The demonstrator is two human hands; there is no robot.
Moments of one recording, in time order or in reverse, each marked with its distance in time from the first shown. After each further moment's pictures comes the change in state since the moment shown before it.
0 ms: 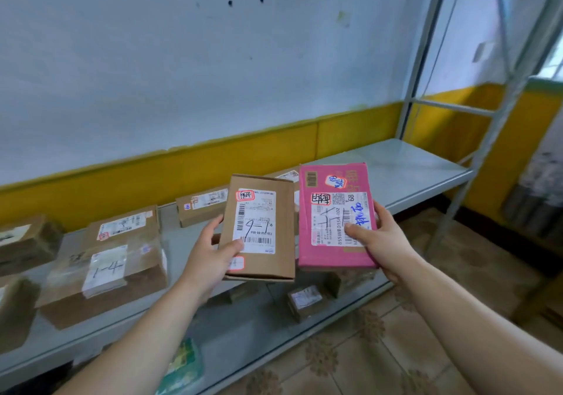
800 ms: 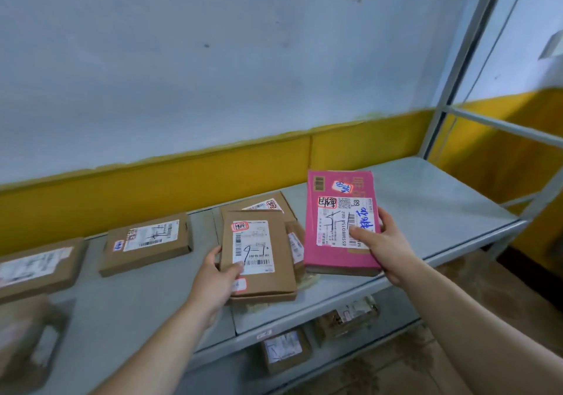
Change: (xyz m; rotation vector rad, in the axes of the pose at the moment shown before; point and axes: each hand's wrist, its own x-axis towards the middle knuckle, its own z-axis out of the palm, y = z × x) left_hand 0.212 -0.015 0.175 0.048 0.151 -0.297; right_hand 0.298 -0.009 -0.076 0.021 -0.077 0.127
